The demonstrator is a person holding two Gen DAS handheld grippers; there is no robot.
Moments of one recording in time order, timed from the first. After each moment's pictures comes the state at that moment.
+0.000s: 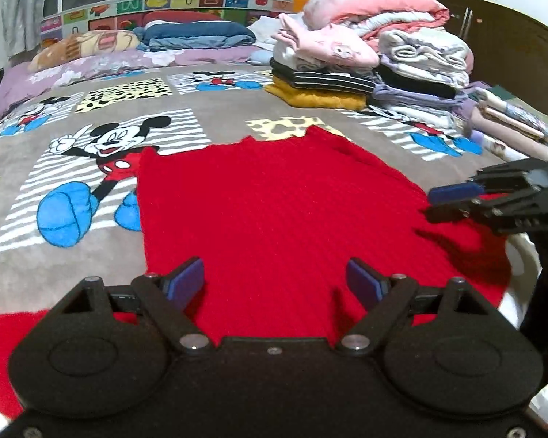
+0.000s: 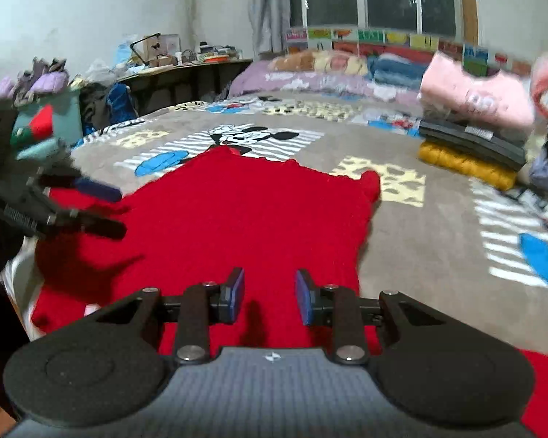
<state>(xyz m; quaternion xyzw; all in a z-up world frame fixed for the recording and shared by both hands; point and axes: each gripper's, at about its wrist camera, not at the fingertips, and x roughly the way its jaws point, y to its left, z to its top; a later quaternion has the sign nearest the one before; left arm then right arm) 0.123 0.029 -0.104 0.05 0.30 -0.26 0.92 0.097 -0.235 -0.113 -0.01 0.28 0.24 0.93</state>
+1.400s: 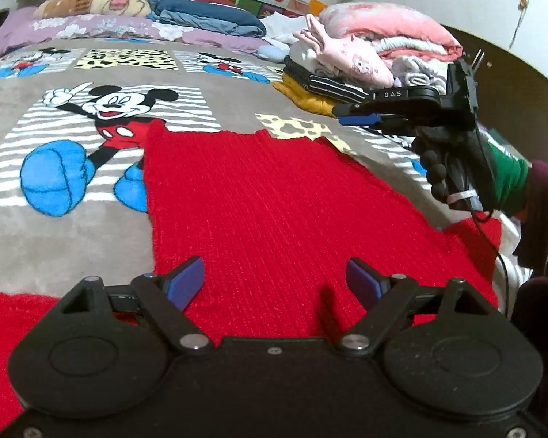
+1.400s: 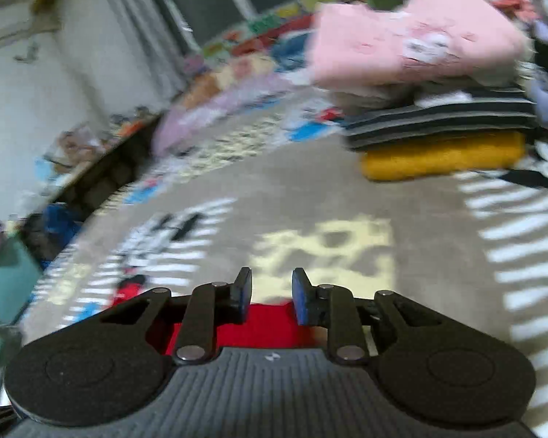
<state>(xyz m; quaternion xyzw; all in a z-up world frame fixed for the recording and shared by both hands) 0.150 0.064 -0.117 -0.05 0.33 -0.29 0.90 0.306 -0.279 -0.115 0.21 0.30 0.17 0.92</state>
